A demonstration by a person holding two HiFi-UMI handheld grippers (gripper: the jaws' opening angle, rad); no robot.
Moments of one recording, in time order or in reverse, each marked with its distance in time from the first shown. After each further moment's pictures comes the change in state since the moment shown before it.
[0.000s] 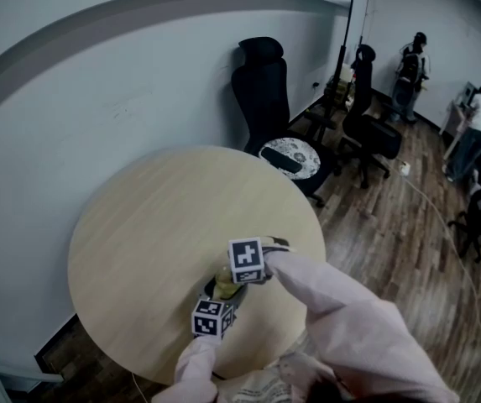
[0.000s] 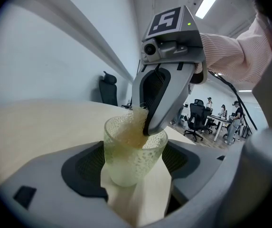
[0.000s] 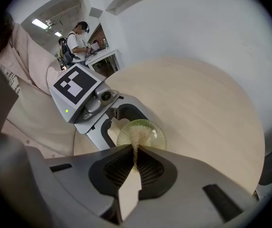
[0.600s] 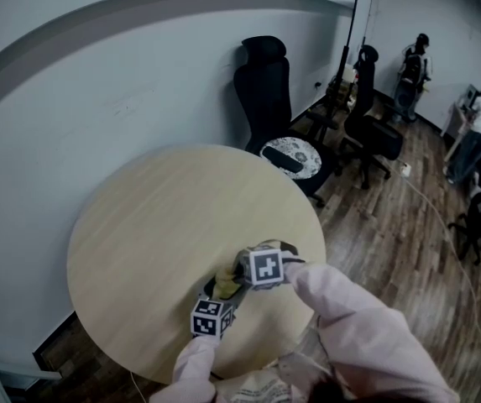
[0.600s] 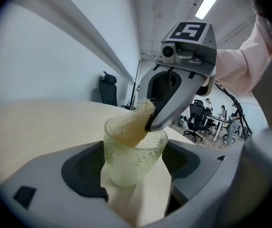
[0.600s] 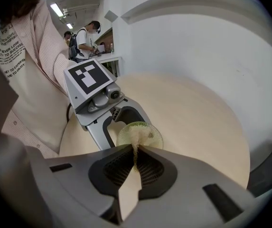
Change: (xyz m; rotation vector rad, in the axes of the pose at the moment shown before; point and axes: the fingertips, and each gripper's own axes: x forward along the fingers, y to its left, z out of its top) left arm 0.001 0.003 -0.001 -0.006 -0.006 -0.007; right arm -0.012 0.005 0.006 -0.123 -0.153 -0.147
